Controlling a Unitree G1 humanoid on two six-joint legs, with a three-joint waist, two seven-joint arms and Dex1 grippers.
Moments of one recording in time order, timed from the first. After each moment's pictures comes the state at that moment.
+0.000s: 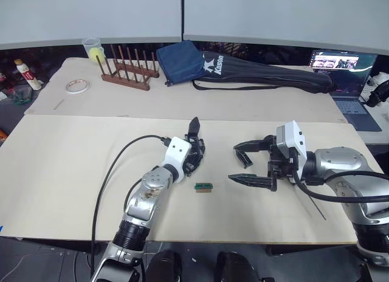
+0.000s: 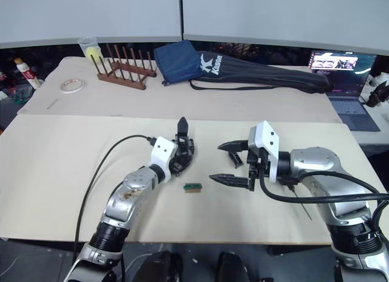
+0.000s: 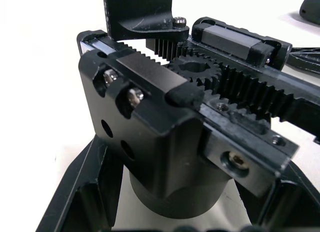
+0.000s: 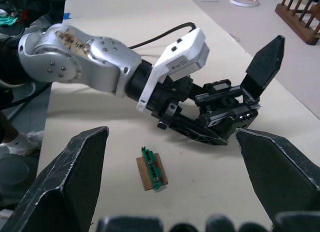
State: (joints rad) left arm -0.36 0.12 -0.18 -0.02 -0.04 0.46 -0.32; right arm -0.37 -0.77 -0.01 -0.38 0.57 0.55 1.07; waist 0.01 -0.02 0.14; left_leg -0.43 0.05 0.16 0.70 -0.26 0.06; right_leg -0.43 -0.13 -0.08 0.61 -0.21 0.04
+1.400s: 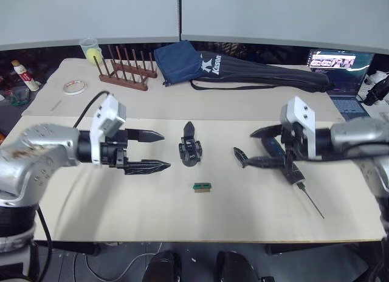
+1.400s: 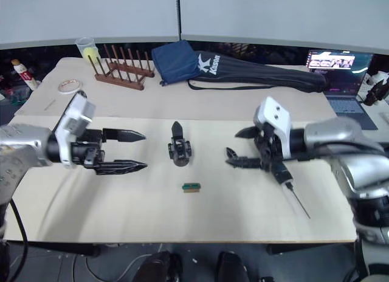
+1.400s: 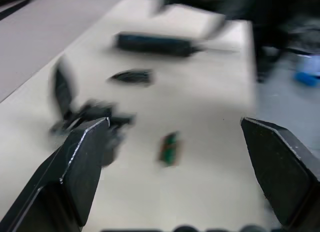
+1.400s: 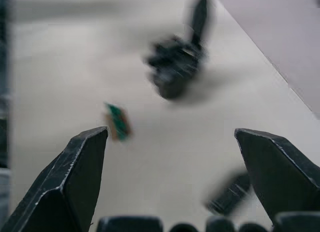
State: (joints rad) left arm -0.57 0.99 0.14 -0.38 -0.85 0.91 -1.18; right arm -0.73 -0.98 0.12 -0.24 0.50 0.88 1.08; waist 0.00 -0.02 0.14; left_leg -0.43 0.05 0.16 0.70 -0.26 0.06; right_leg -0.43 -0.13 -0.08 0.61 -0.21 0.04
